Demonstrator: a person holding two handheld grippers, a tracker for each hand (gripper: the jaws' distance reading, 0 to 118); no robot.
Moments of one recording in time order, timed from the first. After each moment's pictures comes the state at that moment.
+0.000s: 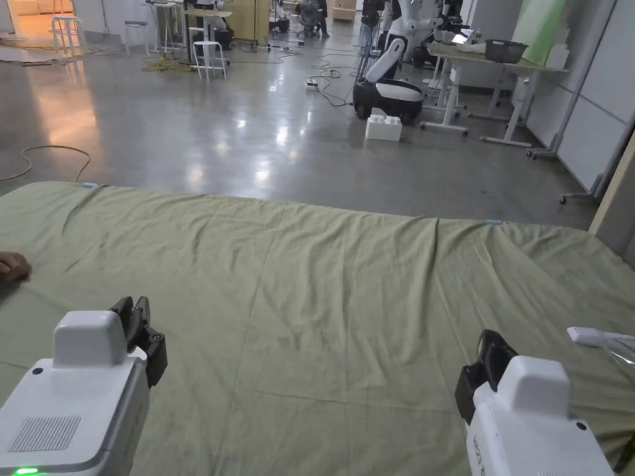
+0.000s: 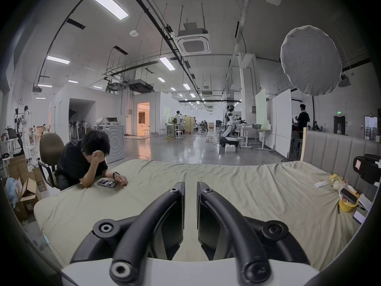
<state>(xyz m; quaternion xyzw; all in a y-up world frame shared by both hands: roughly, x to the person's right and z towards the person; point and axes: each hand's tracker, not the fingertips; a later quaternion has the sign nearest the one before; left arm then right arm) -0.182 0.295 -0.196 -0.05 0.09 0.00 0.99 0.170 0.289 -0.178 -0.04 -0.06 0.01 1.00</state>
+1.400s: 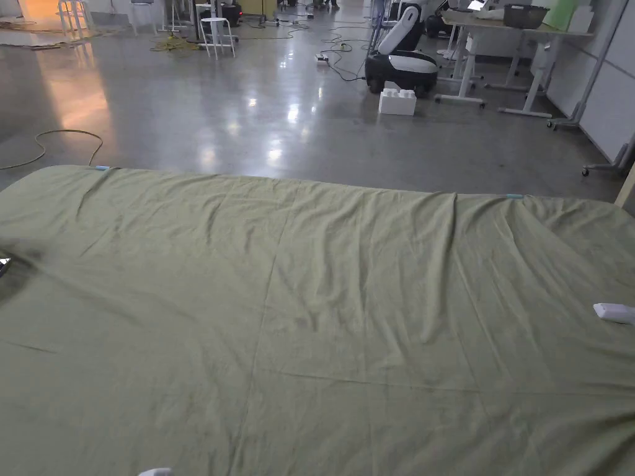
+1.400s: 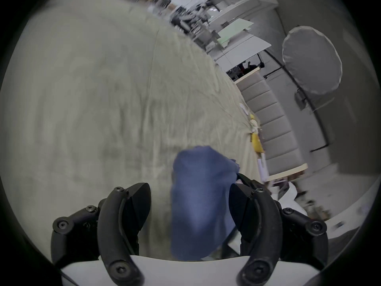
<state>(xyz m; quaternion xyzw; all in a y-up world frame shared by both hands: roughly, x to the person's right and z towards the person) -0.235 0.089 -0.205 -0.48 -0.27 0.33 0.77 0.094 0.084 -0.111 -0.29 0.09 0.06 0.95</state>
